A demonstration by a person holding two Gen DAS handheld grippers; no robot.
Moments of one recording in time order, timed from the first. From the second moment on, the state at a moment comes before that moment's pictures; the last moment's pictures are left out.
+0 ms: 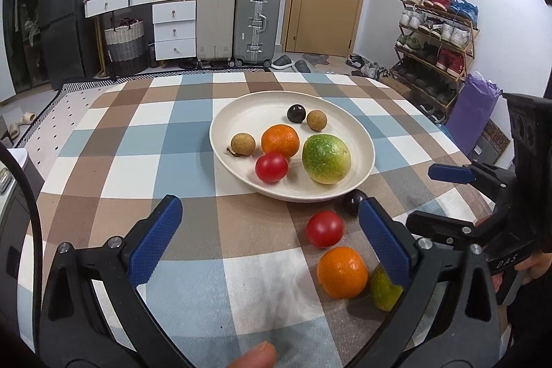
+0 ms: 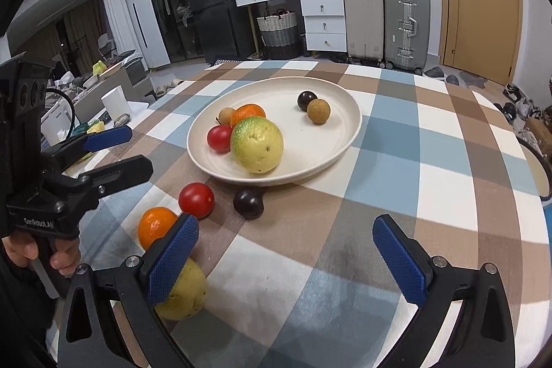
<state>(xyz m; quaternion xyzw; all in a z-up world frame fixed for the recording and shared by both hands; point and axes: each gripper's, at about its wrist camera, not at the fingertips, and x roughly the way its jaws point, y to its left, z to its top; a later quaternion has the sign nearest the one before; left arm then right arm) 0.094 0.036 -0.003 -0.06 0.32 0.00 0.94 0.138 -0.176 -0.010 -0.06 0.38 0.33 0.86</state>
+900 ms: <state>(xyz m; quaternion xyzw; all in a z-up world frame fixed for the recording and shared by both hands) 0.040 0.015 -0.020 -0.03 0.36 0.01 0.93 0.077 -0.175 -0.011 -0.05 0.41 0.34 0.85</state>
